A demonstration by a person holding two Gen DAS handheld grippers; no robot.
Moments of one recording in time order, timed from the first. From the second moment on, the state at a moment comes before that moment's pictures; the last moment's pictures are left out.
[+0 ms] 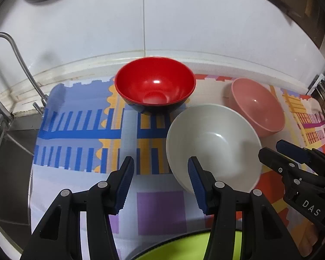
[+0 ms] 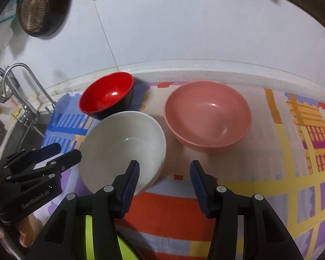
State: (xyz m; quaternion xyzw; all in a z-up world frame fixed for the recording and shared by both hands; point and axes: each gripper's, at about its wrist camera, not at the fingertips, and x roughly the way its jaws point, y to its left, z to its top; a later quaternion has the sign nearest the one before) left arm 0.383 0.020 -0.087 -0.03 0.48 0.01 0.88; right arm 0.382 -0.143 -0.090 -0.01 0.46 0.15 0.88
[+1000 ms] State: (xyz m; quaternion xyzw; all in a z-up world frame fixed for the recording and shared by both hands) left arm 0.408 0.010 -0.111 -0.04 0.51 -0.01 0.86; right arm 0.405 -0.137 -0.108 0.01 0.49 0.16 0.86
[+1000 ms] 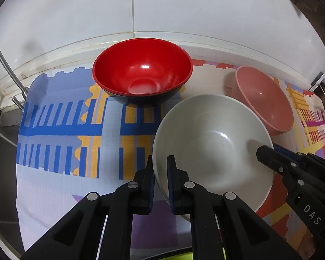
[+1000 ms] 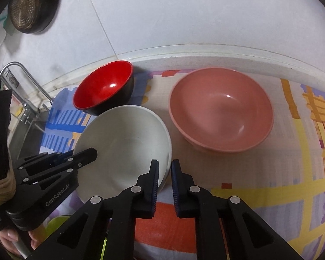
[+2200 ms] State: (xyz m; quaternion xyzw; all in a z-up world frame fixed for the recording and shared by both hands) left arm 0.296 -0.091 -0.045 -0.02 0.47 -0.08 0.88; right arm 0.292 -0.234 -0.037 0.02 0.43 0.12 0.90
